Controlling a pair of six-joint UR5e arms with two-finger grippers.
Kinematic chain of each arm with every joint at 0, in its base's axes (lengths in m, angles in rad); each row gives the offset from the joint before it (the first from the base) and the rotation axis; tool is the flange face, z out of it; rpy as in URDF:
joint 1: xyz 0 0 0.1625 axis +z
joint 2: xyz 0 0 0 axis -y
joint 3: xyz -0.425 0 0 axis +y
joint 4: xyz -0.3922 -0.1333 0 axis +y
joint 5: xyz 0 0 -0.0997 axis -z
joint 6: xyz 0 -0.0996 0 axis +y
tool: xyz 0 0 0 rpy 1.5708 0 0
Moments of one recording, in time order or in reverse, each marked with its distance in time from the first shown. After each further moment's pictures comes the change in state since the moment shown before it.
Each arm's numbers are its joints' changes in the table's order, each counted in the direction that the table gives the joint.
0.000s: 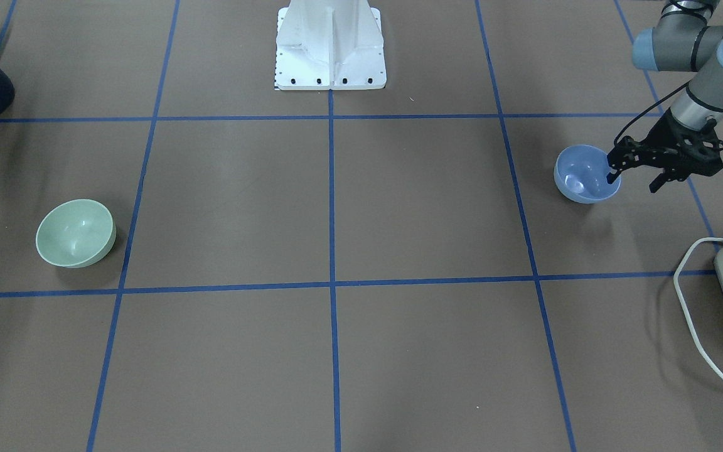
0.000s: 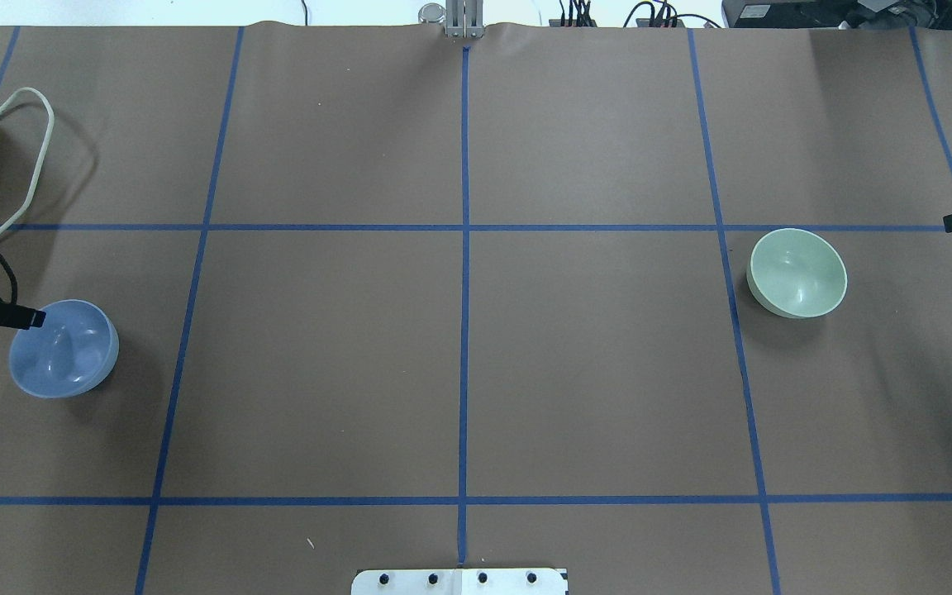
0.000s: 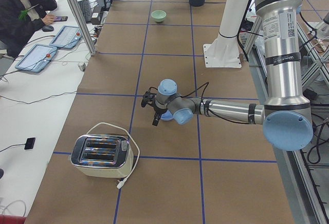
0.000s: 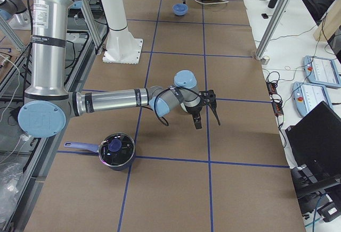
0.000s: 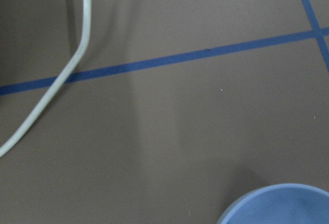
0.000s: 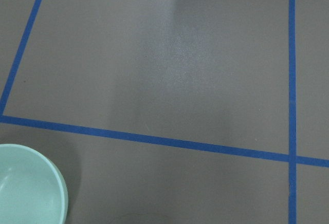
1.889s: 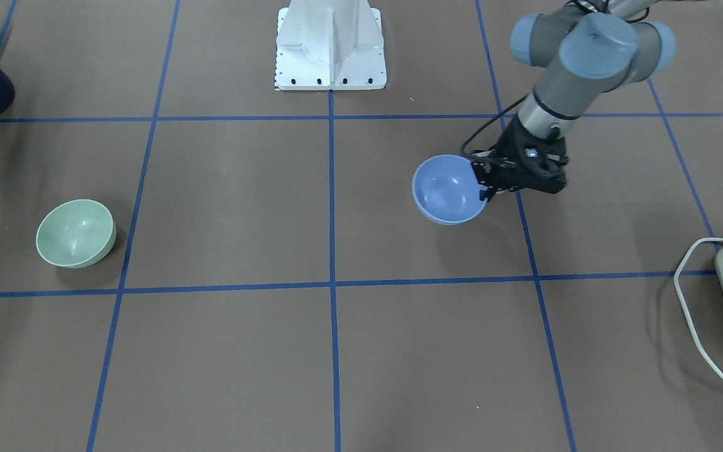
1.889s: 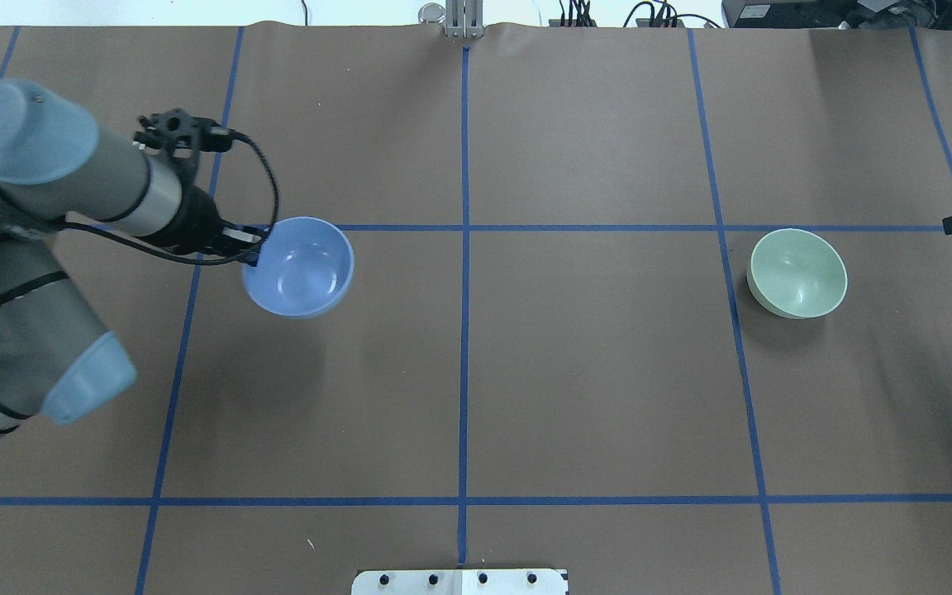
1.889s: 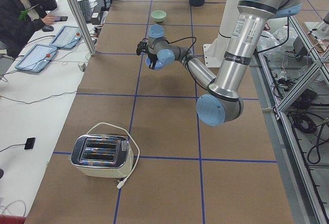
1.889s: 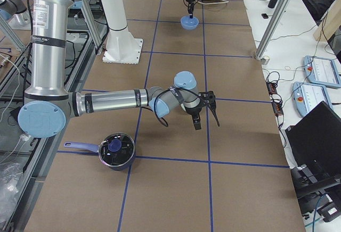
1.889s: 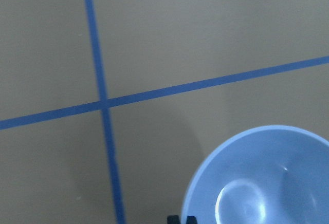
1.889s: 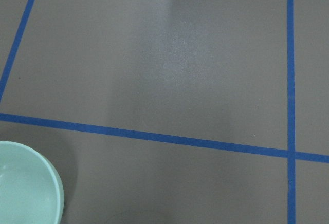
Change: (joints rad) left arm 0.175 -0.604 0.092 -0.572 0.018 0.255; right arm -0.003 0.000 0.006 -0.001 -0.001 -0.010
